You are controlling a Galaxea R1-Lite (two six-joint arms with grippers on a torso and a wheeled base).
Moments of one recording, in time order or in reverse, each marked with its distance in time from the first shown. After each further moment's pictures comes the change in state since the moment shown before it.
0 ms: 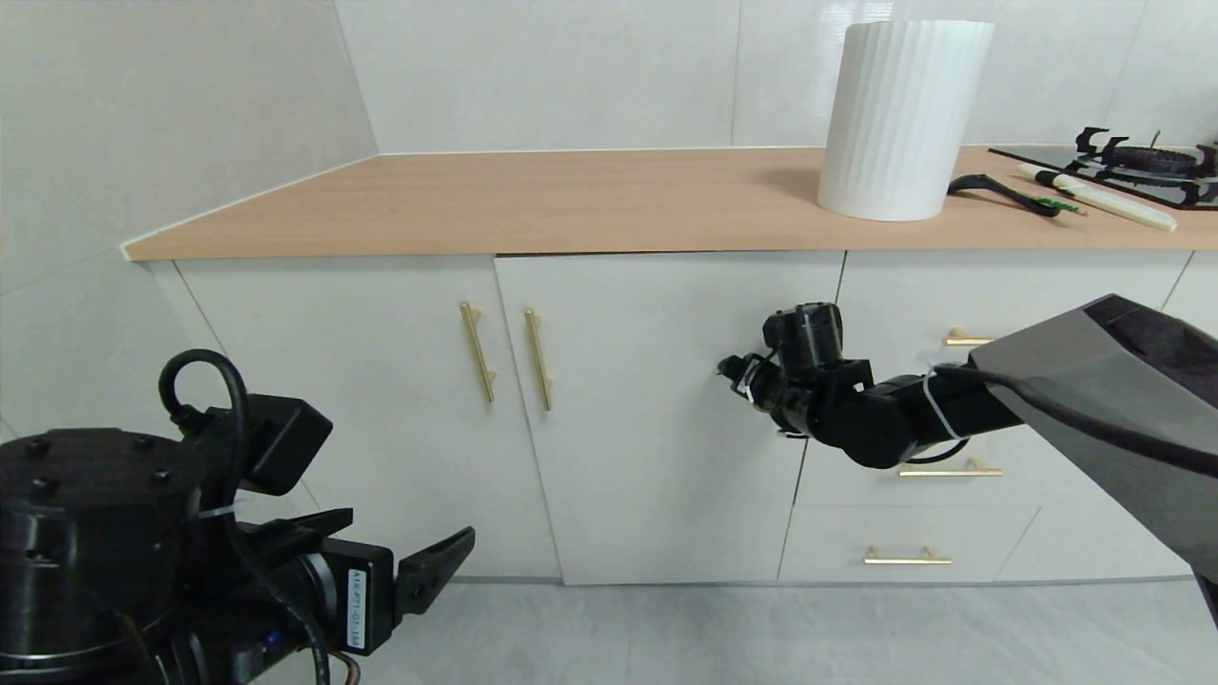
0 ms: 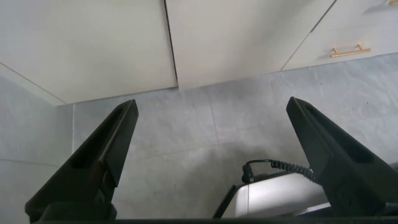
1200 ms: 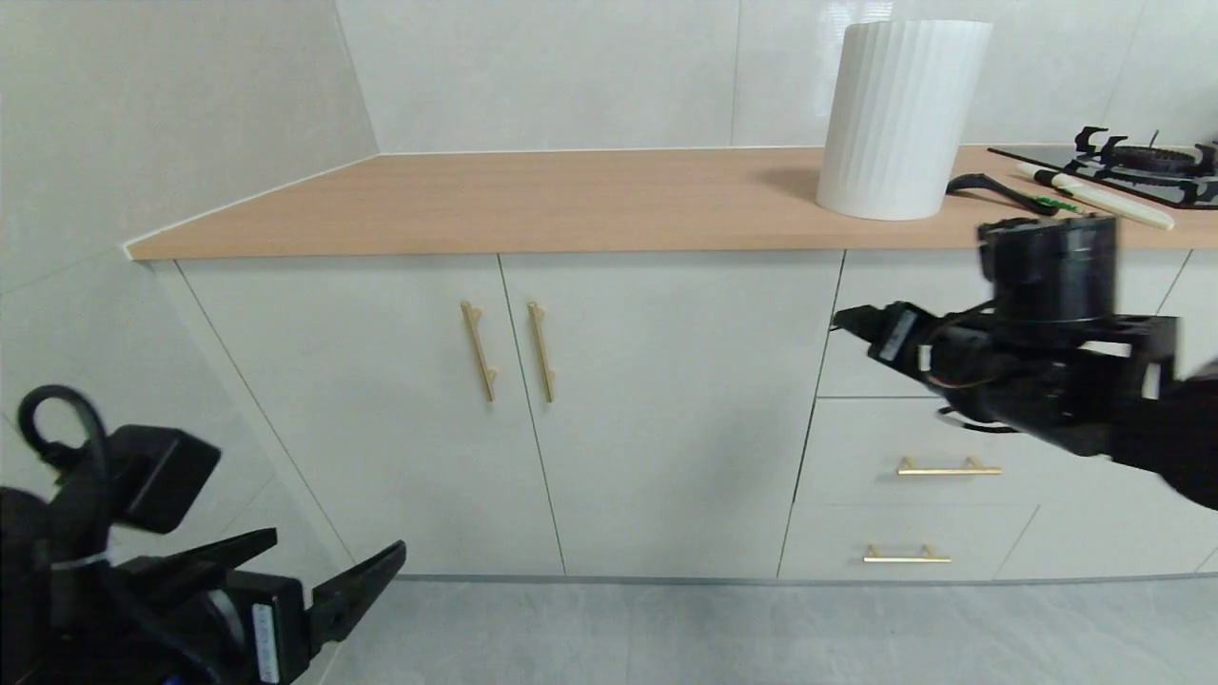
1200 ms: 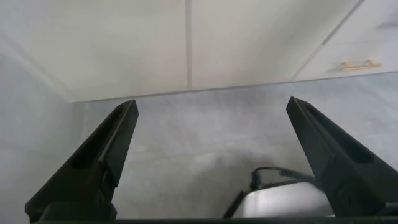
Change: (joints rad) left arm 0.084 -0.174 0.121 -0.016 0.003 0.034; right arm -0.005 -0.658 0.521 0.004 -0.072 -0.136
